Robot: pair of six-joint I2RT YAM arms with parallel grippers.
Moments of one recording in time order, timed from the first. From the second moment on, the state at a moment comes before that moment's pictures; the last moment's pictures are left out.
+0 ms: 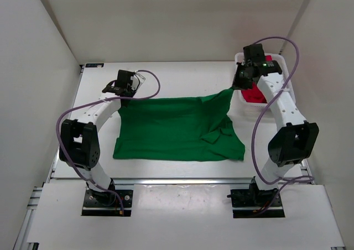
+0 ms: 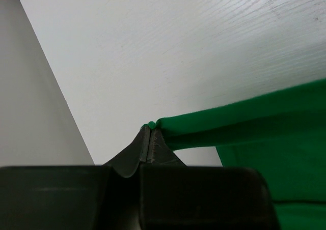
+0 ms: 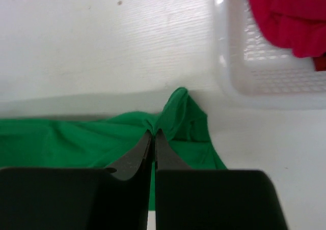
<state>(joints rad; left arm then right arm) -0.23 1.68 1.27 -0.48 -0.35 0.48 0.18 1.70 1.74 -0.96 0.02 0.37</state>
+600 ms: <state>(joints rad) -0.27 1.38 0.81 -0.46 -0.36 0.63 0.26 1.27 0.88 -0.79 -0.16 0.52</state>
